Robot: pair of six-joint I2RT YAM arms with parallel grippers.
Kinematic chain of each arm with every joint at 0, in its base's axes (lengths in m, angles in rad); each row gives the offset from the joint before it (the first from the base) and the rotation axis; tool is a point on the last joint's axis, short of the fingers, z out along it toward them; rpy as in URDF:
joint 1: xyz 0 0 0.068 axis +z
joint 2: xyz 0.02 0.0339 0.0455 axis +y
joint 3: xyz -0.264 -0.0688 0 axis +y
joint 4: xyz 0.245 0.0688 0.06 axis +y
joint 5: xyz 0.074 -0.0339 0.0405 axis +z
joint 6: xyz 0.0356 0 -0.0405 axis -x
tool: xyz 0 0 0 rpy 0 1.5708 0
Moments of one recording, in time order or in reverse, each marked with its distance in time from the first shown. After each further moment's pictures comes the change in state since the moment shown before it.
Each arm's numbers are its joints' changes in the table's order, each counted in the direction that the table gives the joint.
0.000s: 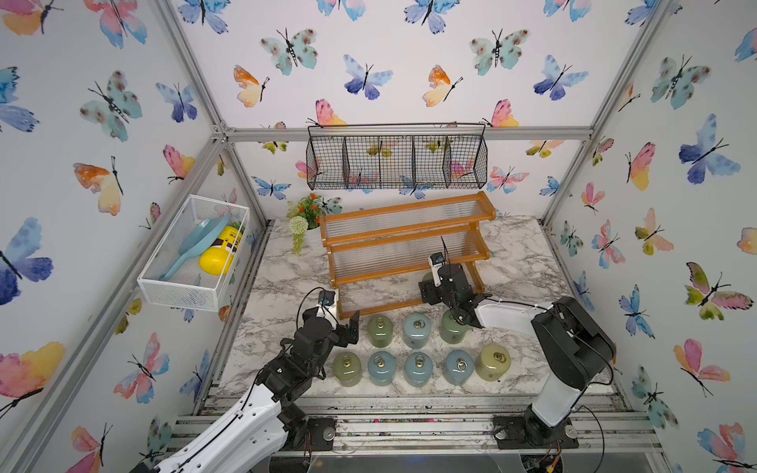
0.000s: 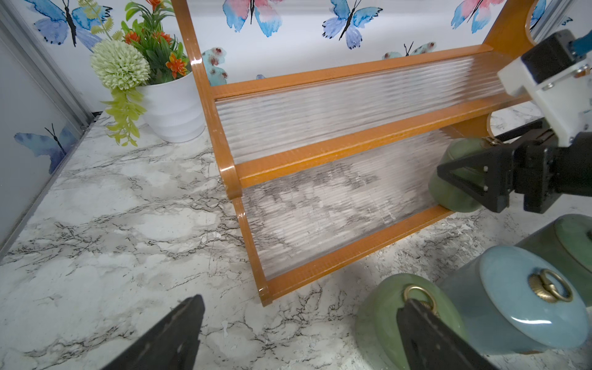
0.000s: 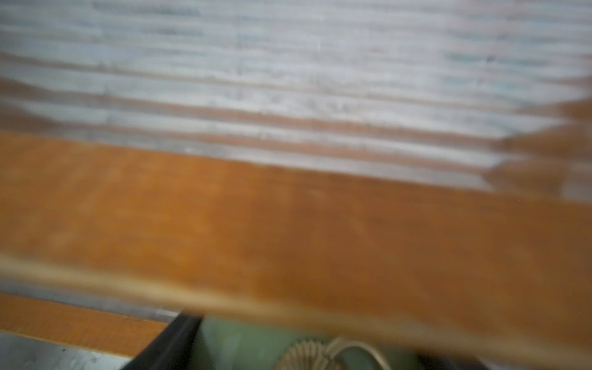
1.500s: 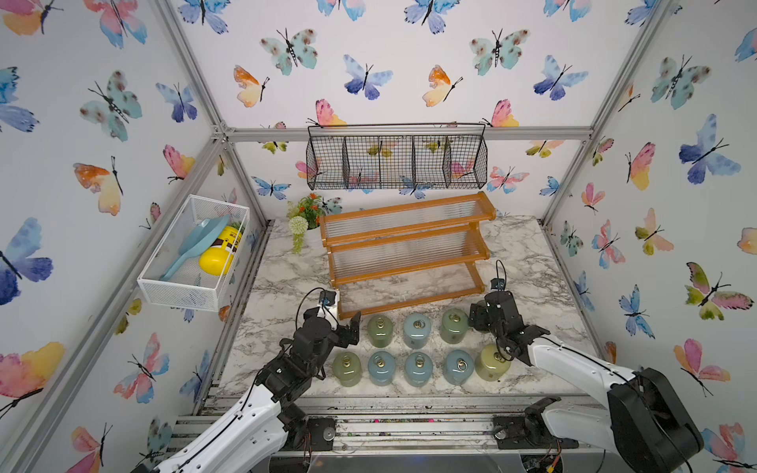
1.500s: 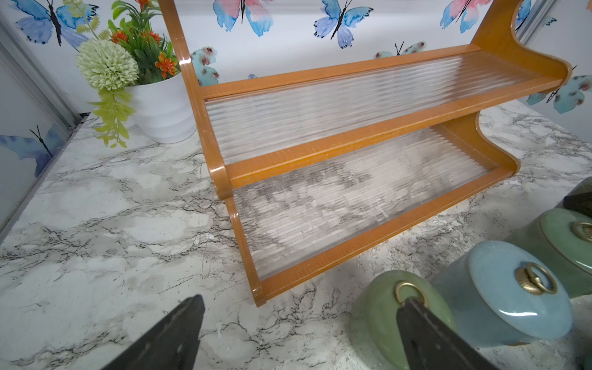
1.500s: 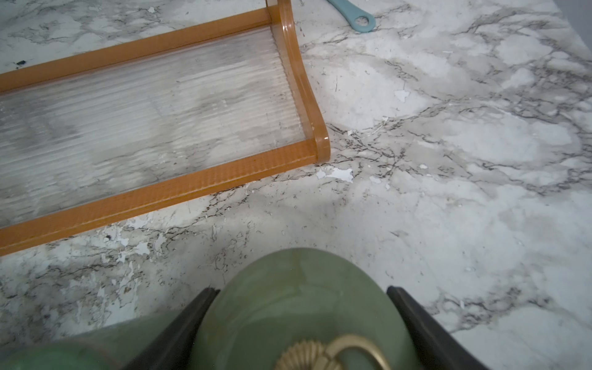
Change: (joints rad) left arm 0.004 -0.004 0.000 -0.001 -0.029 -0.007; right arm -0.151 -0.513 0.391 0.283 -0.125 -0.250
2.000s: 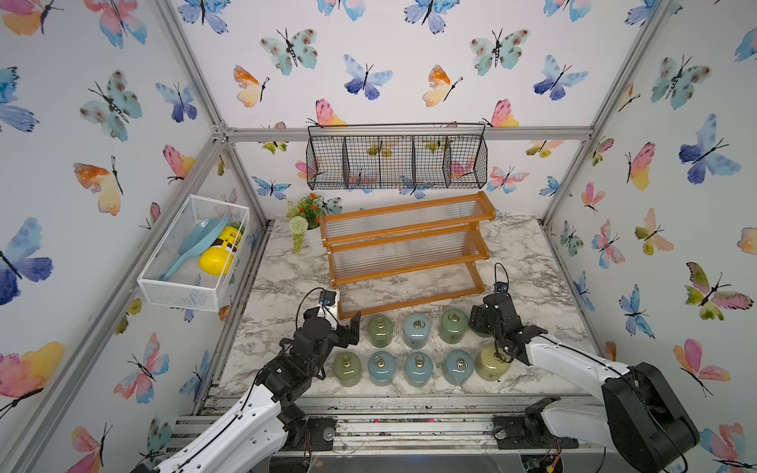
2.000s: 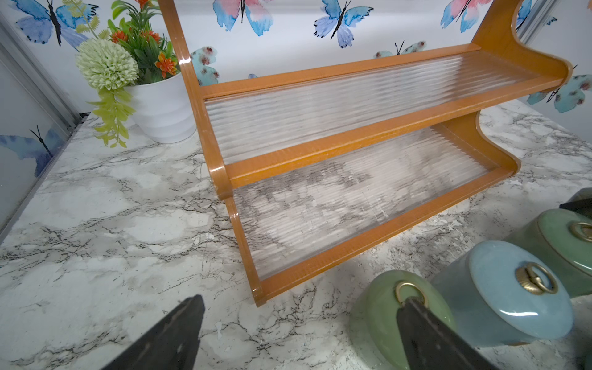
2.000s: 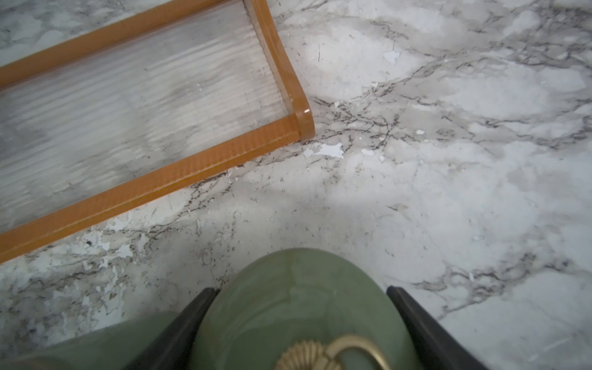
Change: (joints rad) left arm 0.000 0.001 0.000 0.000 0.000 0.000; right arm -0.005 0.029 0.014 0.016 -0.005 -0.094
